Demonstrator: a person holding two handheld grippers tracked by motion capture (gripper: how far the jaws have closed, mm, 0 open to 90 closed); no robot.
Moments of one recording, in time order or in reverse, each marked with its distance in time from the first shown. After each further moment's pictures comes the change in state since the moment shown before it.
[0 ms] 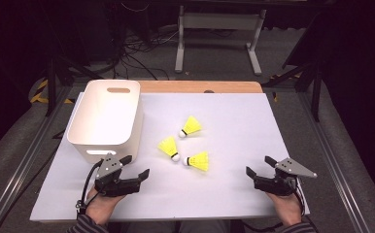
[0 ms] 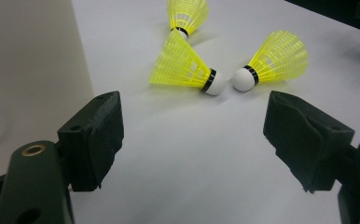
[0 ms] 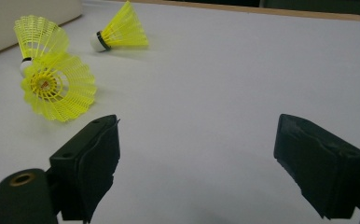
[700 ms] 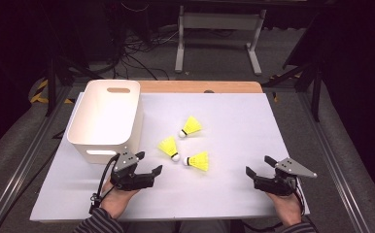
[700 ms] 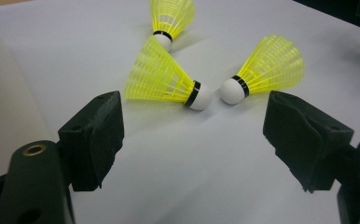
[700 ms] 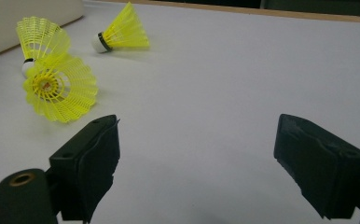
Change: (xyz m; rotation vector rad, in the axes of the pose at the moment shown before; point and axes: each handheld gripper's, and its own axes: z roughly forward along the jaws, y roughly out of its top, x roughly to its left) left arm -0.014 0.017 0.031 0.033 -0.019 0.007; right arm 0.000 0.000 0.000 -0.001 0.003 -0.001
